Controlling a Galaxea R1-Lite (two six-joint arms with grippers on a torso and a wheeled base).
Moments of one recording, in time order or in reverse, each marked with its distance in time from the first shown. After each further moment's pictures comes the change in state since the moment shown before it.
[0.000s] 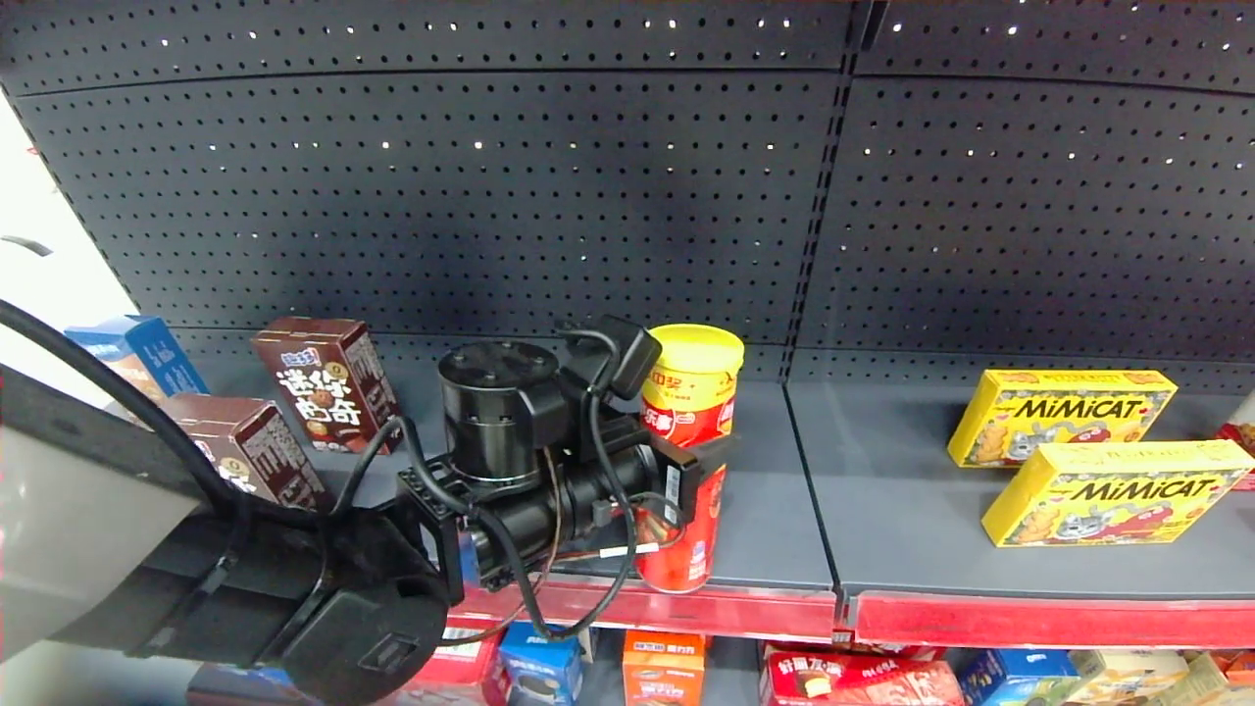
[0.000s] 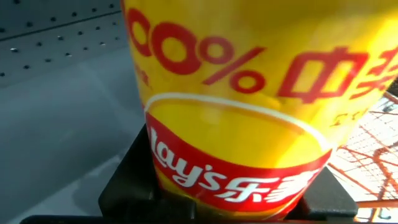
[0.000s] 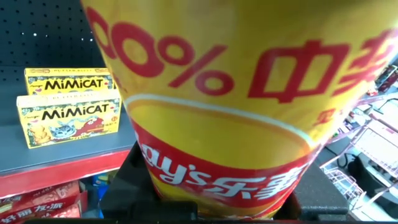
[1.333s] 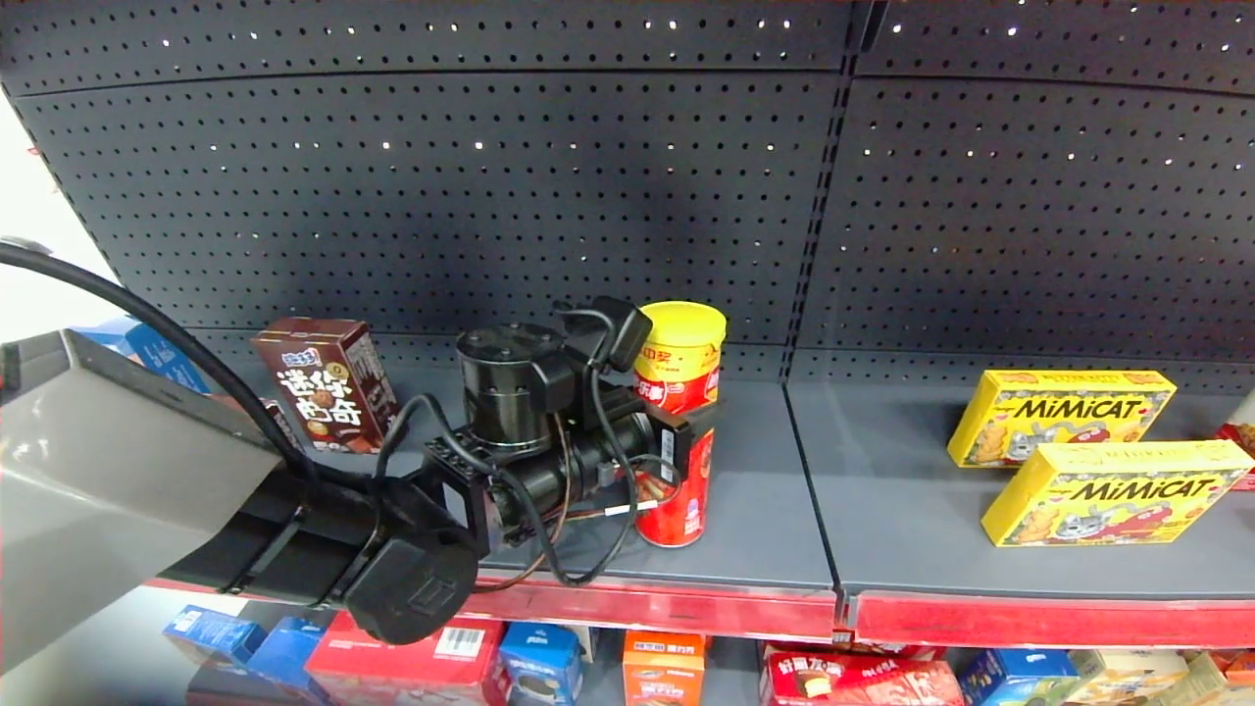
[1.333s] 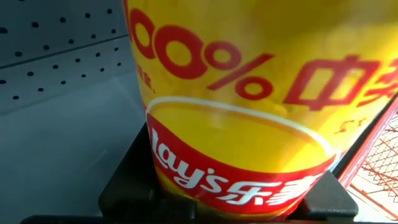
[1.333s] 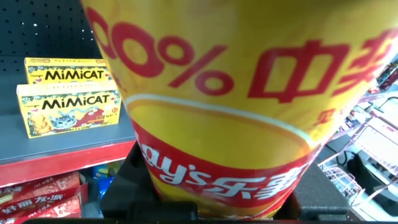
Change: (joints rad) left arm 0.058 0.086 -0.096 -0.009 0.000 0.004; right arm 0.003 -0.029 0.016 0.032 0.000 -0.005
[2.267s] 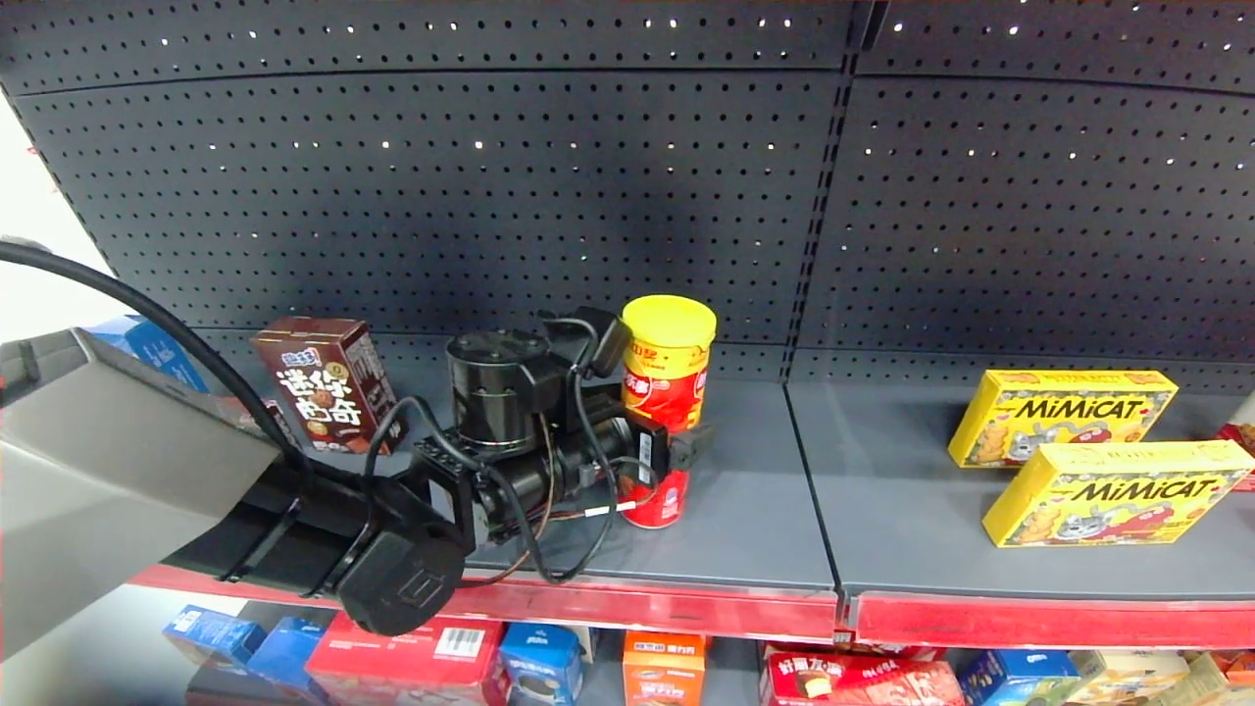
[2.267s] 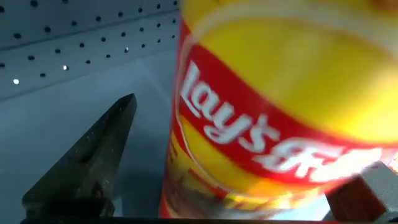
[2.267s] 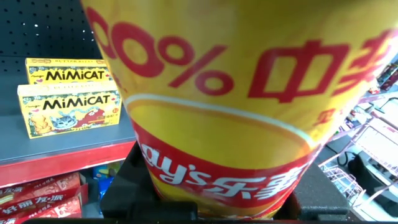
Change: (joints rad) left arm 0.032 -0.004 0.025 0.010 0.003 0.002; right arm 0.002 -0.003 0.000 0.000 0.000 0.000
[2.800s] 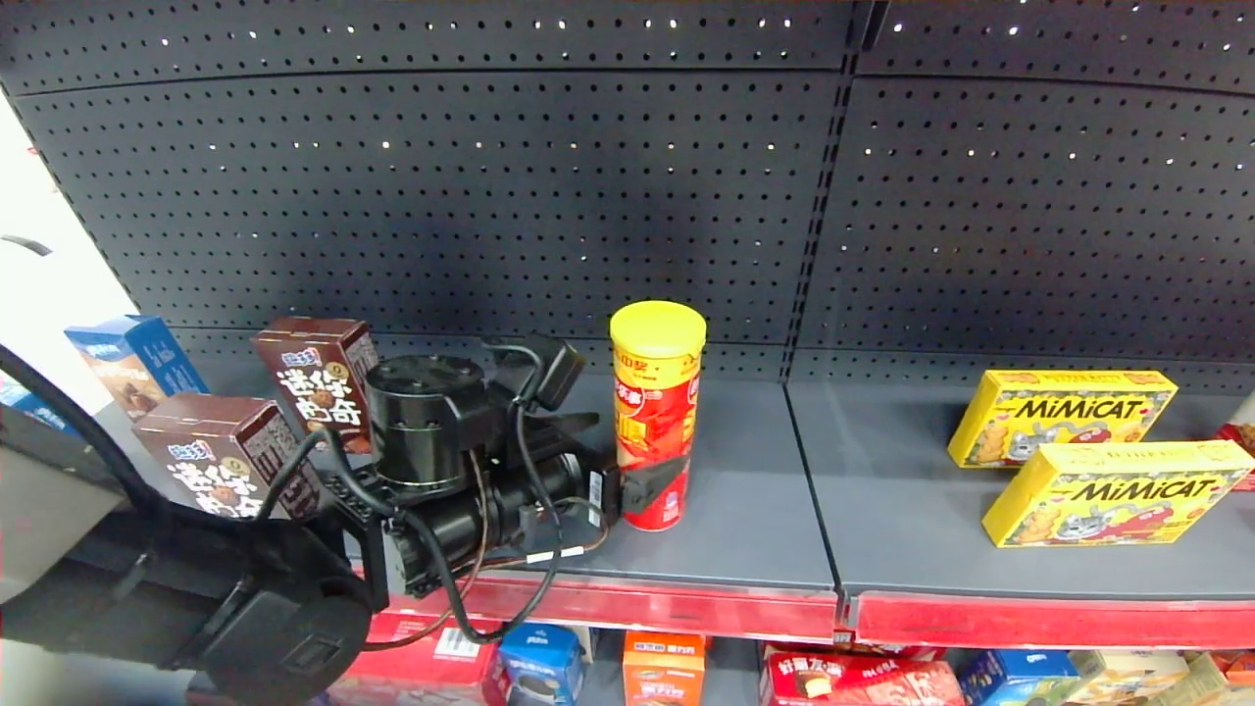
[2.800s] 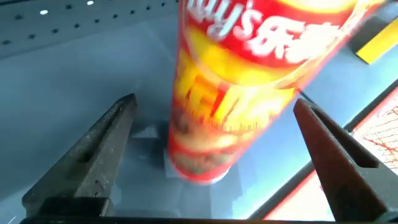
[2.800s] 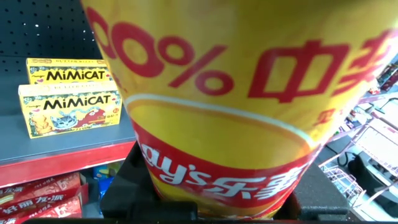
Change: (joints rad) left arm 0.021 -0.151 0.211 0.007 0.000 0.009; right arm 0.000 0.000 0.000 0.000 0.002 0.000
